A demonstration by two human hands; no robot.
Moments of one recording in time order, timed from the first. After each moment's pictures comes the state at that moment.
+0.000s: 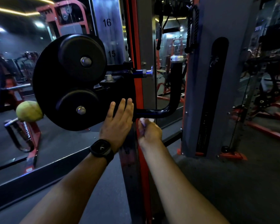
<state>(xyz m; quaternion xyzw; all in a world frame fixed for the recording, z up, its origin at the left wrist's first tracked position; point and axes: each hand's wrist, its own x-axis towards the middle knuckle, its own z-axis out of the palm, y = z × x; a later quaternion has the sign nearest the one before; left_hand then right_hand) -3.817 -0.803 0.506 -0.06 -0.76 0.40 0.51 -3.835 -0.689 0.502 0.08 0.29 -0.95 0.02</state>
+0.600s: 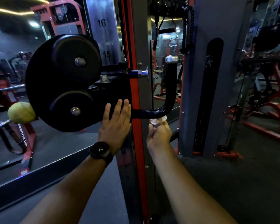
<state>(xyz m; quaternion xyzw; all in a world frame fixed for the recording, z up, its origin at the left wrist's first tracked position) -3.818 -0.796 0.499 -0.05 -0.79 0.35 0.51 -3.837 -0.647 0.505 0.11 0.20 -0.97 -0.09</state>
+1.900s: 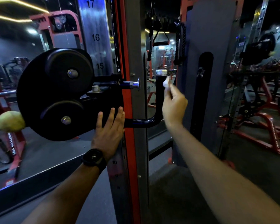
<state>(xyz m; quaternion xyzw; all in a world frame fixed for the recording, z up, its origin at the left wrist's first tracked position) -3.818 -0.786 0.504 -0.05 -0.80 0.30 0.51 -3.859 -0.575 0.577 -0.11 0.67 -0.54 -0.51</state>
